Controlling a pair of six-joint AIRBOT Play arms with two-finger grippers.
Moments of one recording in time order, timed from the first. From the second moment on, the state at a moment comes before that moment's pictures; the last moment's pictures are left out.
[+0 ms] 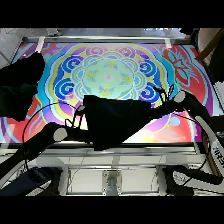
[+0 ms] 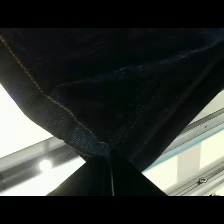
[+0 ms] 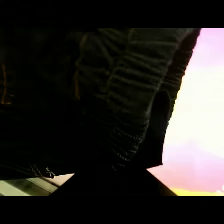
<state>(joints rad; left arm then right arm) -0.63 -0.90 0.54 1.21 -0.86 -1.73 0.02 -1.31 0.87 -1.16 1.06 1.16</state>
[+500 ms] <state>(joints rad) -0.71 -0.96 0.51 1.08 -0.89 -1.80 0.02 -1.30 0.85 -1.19 0.98 1.19</state>
